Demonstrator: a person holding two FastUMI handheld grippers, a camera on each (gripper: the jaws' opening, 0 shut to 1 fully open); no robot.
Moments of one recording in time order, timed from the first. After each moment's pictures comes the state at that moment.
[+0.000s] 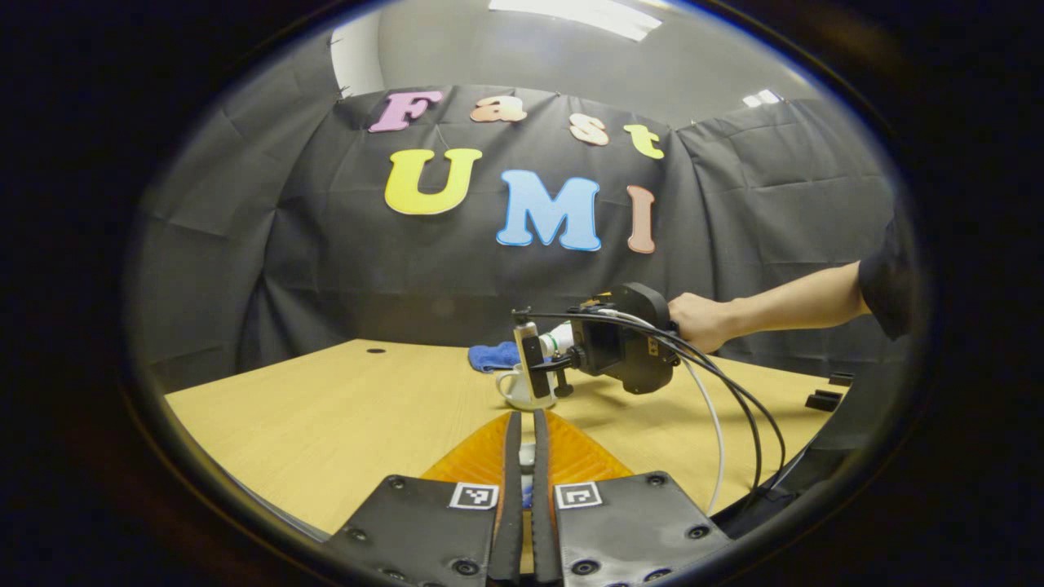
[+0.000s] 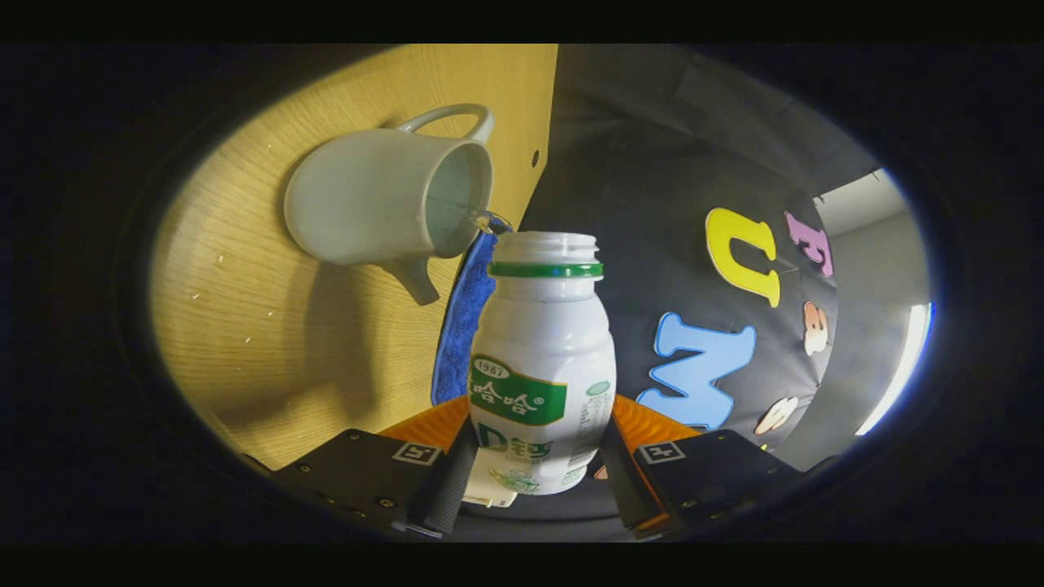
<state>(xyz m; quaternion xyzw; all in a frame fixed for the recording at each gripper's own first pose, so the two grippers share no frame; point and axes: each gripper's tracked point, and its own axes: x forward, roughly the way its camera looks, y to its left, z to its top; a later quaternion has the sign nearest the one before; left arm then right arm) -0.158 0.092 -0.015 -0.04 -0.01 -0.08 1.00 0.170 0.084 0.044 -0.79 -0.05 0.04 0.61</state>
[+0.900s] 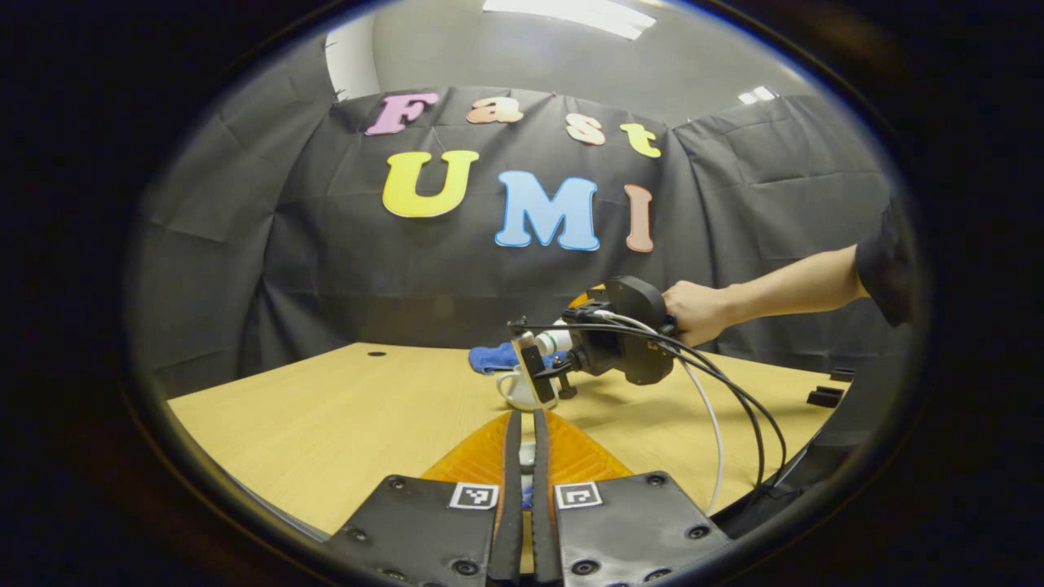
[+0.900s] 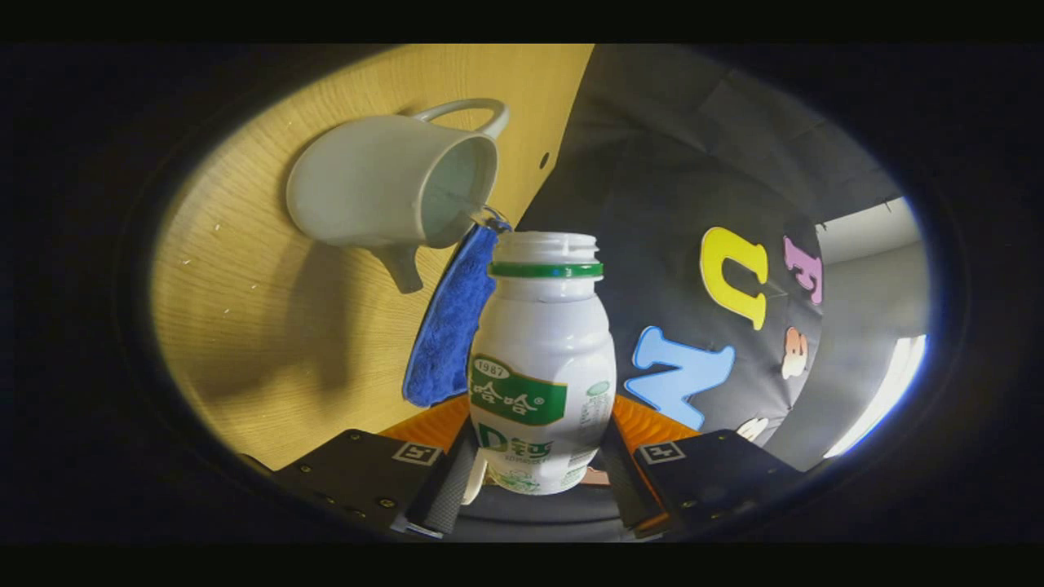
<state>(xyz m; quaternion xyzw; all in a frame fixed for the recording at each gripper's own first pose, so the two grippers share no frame) -0.159 0.091 -0.015 -0.03 -0.01 -0.08 1.00 0.170 0.089 0.063 -0.82 -0.08 0.02 0.56</state>
